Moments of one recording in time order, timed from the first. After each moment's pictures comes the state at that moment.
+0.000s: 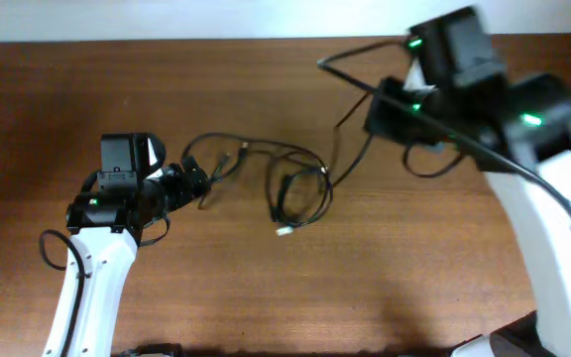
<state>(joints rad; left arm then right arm) 0.03 1.26 1.02 -0.81 0.15 -0.49 0.42 1.66 2.23 -1.45 -0.10 0.68</state>
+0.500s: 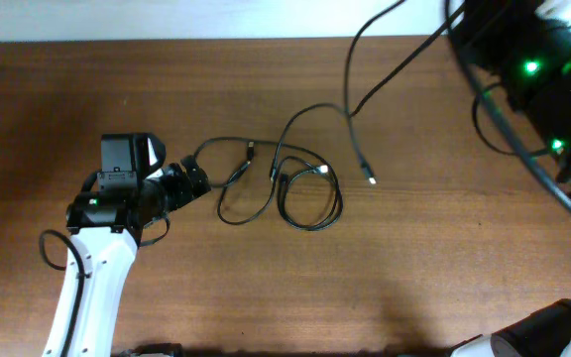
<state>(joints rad) 0.03 1.26 1.02 -0.81 0.15 -0.49 0.42 1.65 2.68 -1.20 0.22 0.65</state>
